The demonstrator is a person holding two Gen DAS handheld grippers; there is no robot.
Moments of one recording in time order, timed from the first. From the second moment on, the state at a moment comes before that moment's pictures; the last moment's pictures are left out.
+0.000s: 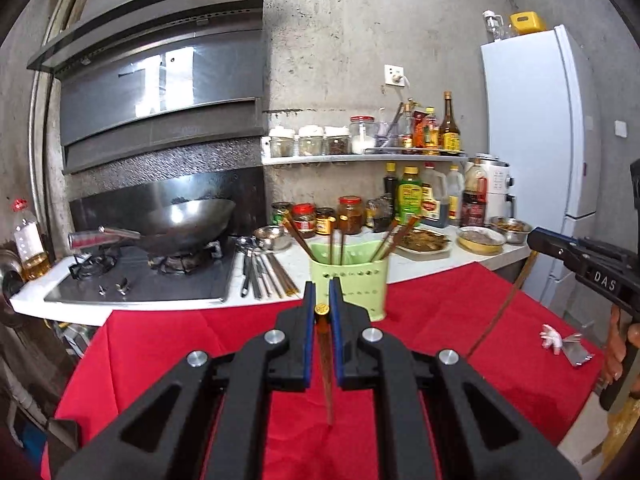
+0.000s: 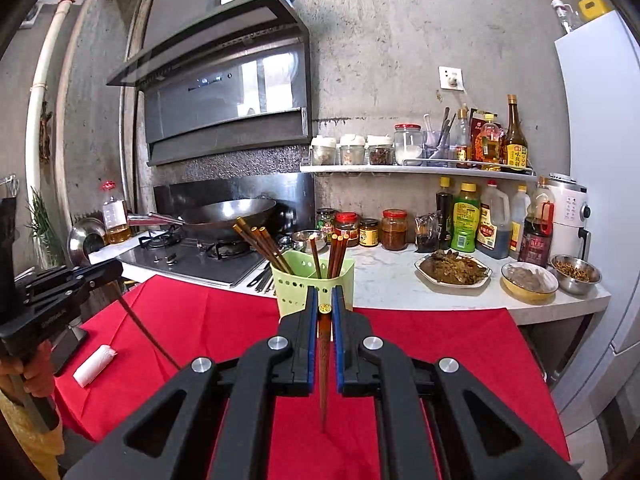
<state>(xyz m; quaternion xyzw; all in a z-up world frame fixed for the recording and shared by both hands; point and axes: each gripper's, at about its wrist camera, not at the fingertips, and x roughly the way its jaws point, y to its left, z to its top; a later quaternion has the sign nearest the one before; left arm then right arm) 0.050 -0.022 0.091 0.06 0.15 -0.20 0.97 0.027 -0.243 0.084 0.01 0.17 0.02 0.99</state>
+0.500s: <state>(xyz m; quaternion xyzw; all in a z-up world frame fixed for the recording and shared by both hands) 0.069 -0.022 0.028 0.07 0.23 -0.20 0.95 0.045 -0.232 0.027 0.00 0.23 0.02 0.97</state>
